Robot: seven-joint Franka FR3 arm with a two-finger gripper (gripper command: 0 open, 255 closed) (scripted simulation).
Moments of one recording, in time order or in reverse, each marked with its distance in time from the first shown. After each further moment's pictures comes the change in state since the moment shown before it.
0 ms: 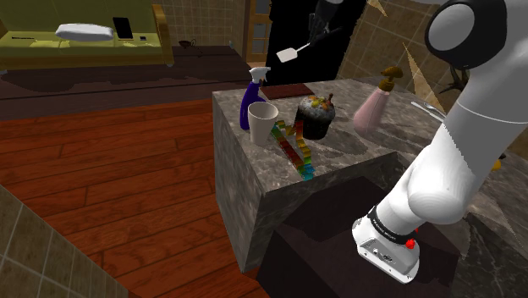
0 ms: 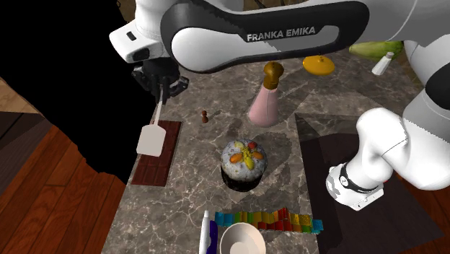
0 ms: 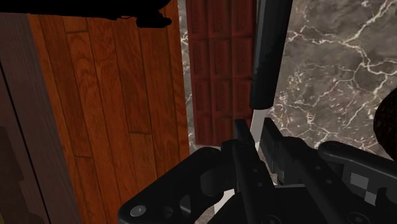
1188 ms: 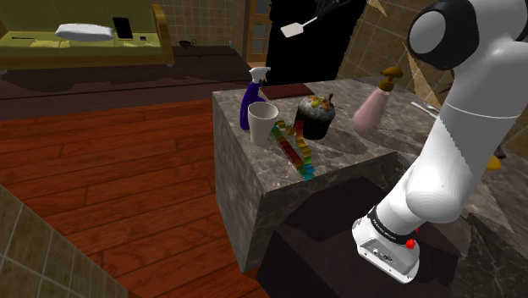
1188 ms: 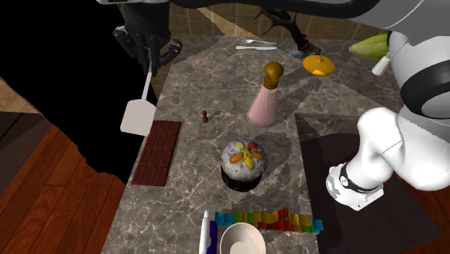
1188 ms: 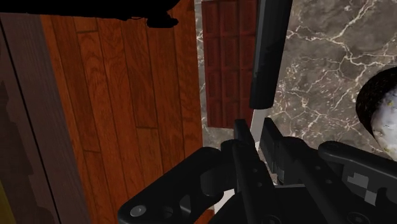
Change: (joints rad) arm -0.053 0.090 -0.009 0.358 0.057 -0.280 -0.022
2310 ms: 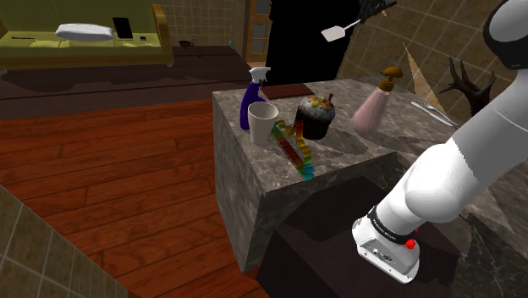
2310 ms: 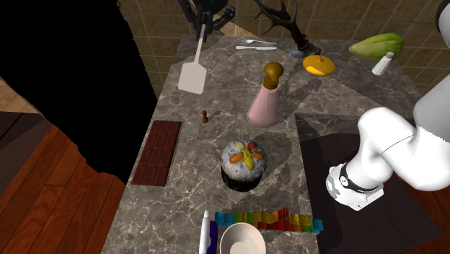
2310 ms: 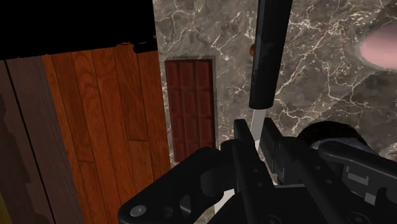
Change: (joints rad) arm -0.025 -0.333 -0.056 -0.305 -0.158 0.026 -0.119
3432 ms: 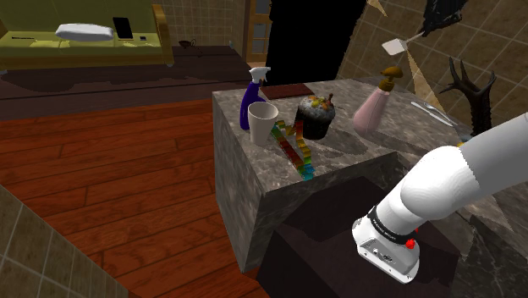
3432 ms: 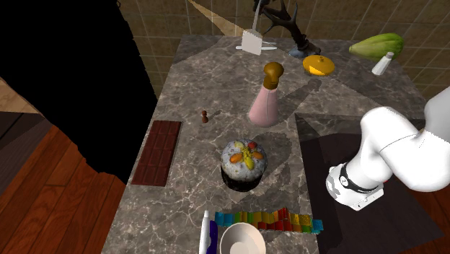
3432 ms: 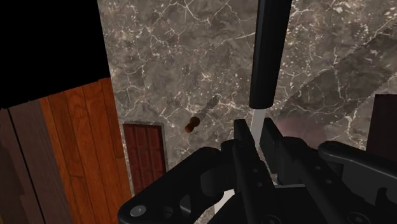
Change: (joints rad) arm -0.124 -0.248 -0.157 -0.137 -0.117 -0.048 -0.281
